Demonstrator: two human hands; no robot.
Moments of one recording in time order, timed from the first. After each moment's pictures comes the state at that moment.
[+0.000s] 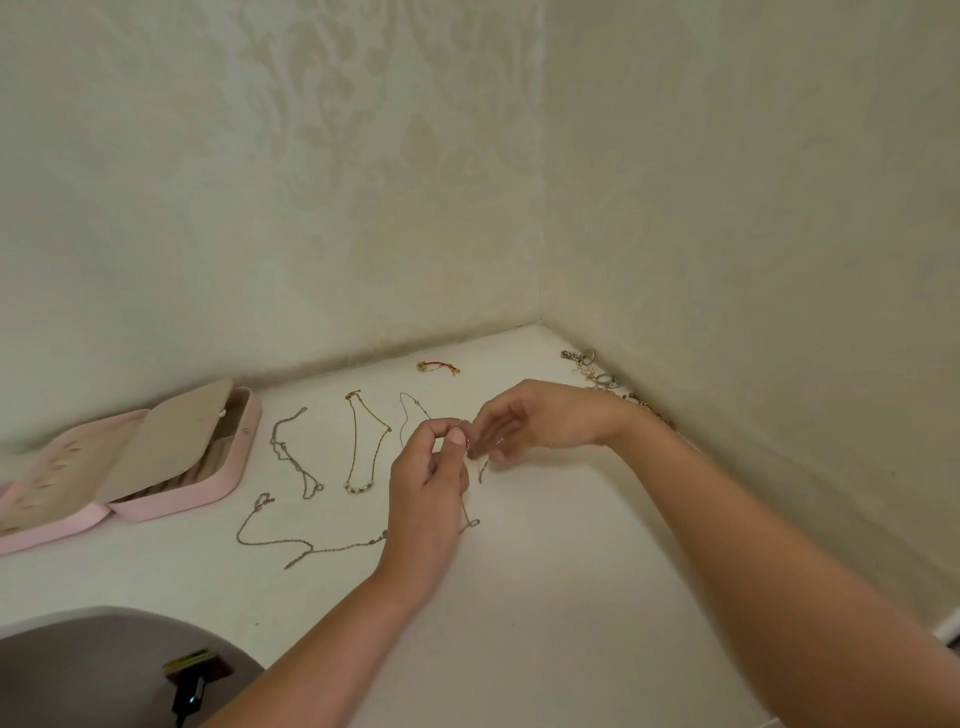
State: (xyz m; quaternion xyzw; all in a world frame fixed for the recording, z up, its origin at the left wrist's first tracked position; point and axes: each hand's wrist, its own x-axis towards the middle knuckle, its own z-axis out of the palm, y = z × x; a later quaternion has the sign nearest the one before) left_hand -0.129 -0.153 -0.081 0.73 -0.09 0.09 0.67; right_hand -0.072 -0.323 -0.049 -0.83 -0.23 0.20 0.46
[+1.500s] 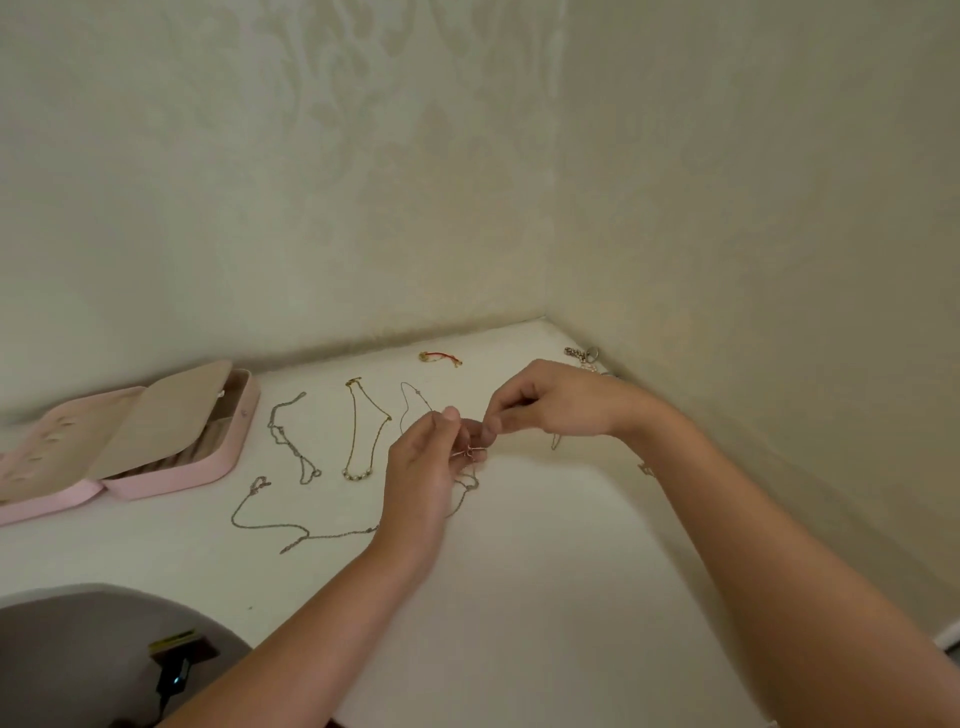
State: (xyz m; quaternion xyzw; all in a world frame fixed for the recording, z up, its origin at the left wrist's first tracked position) left_hand -0.116 -0.154 -0.084 0.64 -0.05 0.02 0.77; right_hand -0.093 -0.316 -0.021 -0.89 -0.21 0.12 0.37
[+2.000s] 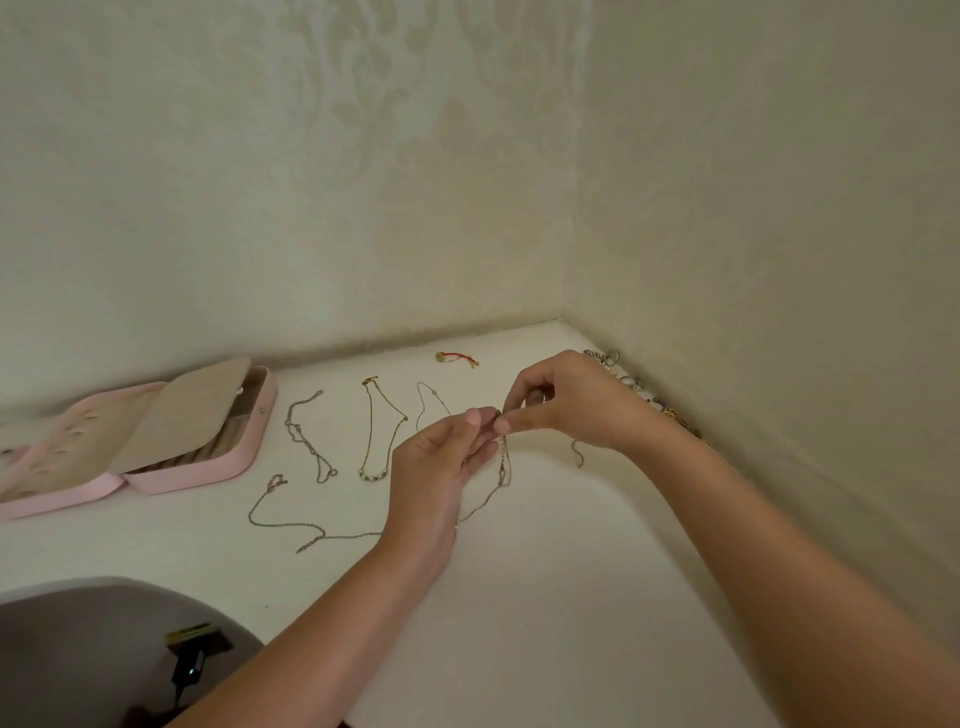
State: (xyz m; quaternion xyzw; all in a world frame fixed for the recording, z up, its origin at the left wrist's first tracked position) left_hand -0.114 -0.151 -0.083 0.56 -0.02 -0.01 0.83; right_hand -0.091 -0.310 -0.030 -0.90 -0.13 -0.01 0.41
